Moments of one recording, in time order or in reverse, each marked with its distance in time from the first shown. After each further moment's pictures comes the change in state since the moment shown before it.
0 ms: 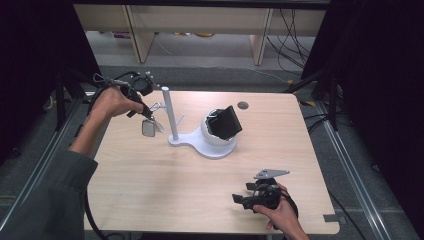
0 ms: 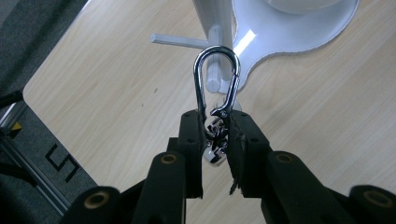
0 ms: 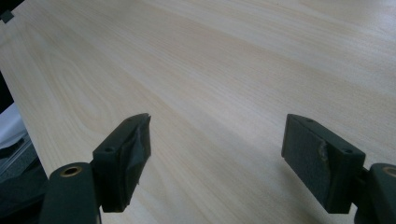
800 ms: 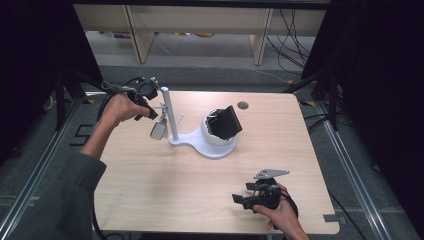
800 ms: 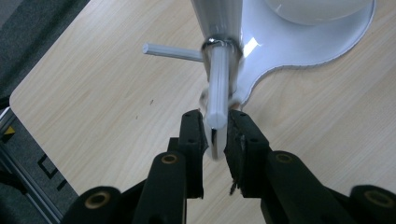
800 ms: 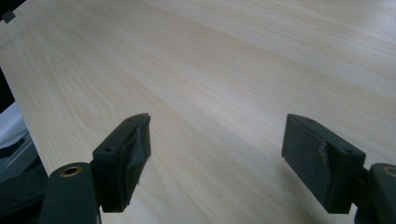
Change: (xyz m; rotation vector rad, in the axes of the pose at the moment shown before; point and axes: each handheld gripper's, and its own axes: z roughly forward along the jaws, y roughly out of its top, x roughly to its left) left arm 0.000 0.000 0.024 -0.039 0.007 -0.025; right arm 0.000 0.000 0.000 0.000 -0.004 -0.003
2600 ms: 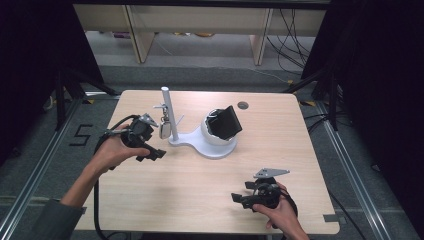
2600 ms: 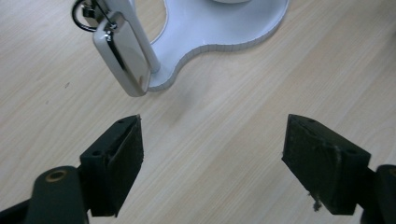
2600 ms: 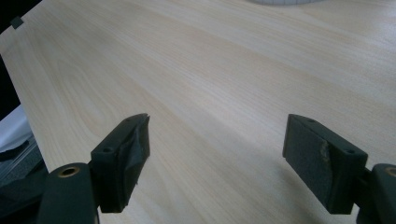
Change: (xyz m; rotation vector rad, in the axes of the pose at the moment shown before) left arm -0.067 -0.077 0.021 -0.172 -0.121 -0.020; right arm 0.000 0.002 0.001 -0.025 0.011 -0.001
